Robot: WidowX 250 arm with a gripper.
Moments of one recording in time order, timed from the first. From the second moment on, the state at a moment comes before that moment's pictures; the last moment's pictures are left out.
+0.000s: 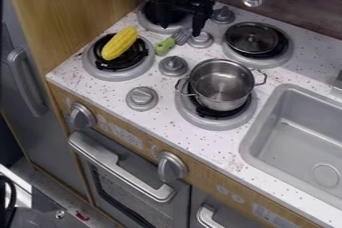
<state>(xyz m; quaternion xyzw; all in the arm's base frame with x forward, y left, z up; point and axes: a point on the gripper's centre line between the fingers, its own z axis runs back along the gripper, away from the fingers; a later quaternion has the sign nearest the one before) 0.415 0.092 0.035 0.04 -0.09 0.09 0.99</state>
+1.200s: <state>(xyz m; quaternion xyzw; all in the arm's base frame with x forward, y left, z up) 0.409 0.177 0.038 0.05 -0.15 0.08 0.98</state>
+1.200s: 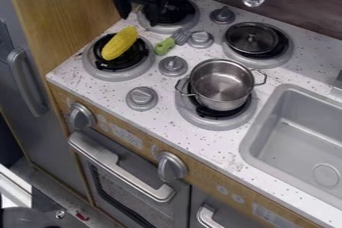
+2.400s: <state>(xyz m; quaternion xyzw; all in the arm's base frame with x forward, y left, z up) 0.404 0.204 -0.021 0.04 -0.06 0.09 0.99</state>
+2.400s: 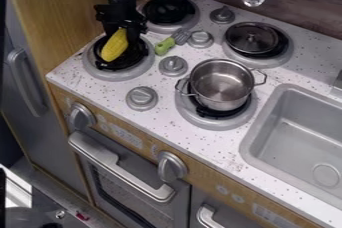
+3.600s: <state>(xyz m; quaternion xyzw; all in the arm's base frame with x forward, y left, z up) 0.411 0.088 -0.034 0.04 -0.05 0.09 0.99</state>
